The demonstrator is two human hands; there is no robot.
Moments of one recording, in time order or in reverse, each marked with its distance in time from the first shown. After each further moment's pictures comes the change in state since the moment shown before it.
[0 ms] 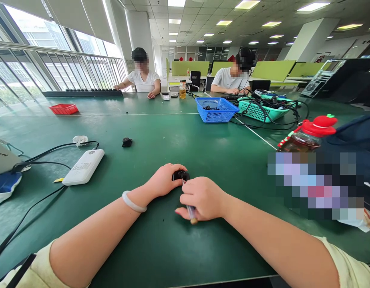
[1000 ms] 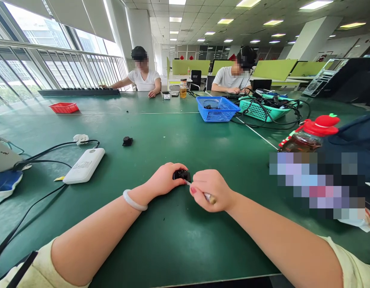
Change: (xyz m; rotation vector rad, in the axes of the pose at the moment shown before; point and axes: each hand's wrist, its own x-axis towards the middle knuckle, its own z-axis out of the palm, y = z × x) left_hand 0.001 -0.001 -0.001 -0.007 -0.009 0.023; right_hand 0.001 0.006 -0.018 0.225 0.177 0.169
